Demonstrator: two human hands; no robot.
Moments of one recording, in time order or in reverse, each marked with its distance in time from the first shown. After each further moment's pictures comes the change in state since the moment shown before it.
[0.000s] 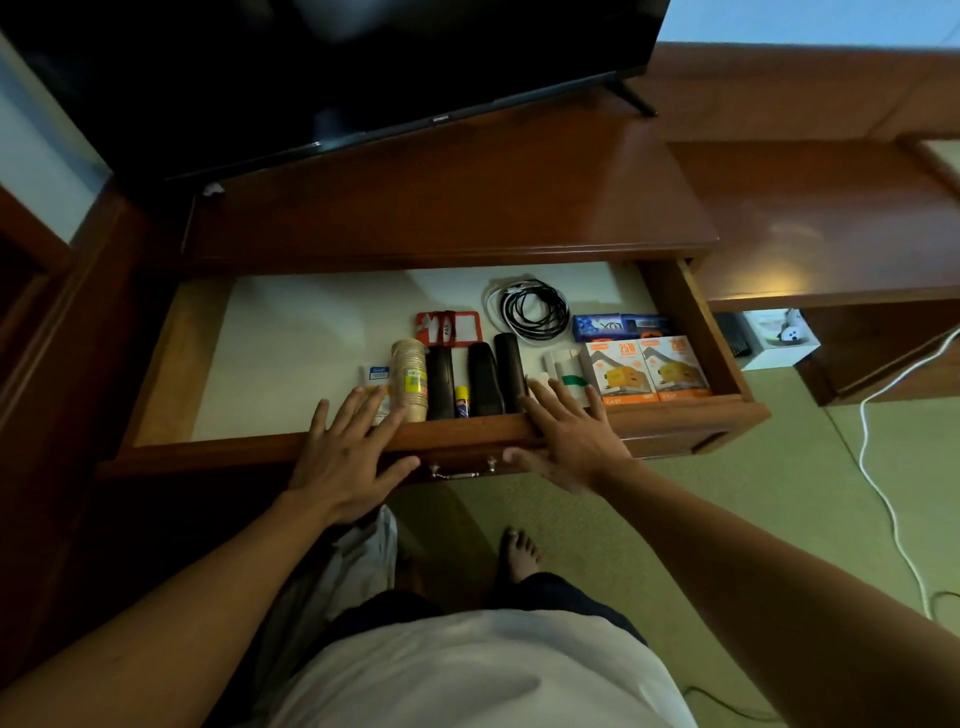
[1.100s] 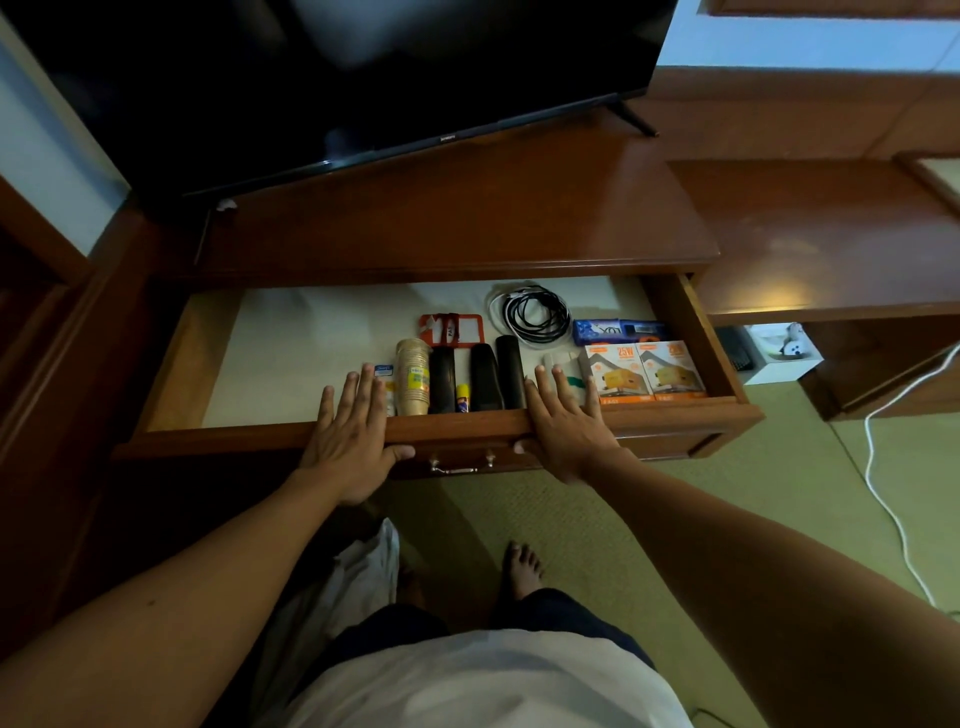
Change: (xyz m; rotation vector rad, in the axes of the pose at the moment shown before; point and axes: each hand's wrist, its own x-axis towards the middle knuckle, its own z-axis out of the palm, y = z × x) left_hand 0.027 -0.004 -0.018 -0.028 -0.139 -0.119; right_hand 0.031 -0.002 -0.003 -0.142 -0.033 0.049
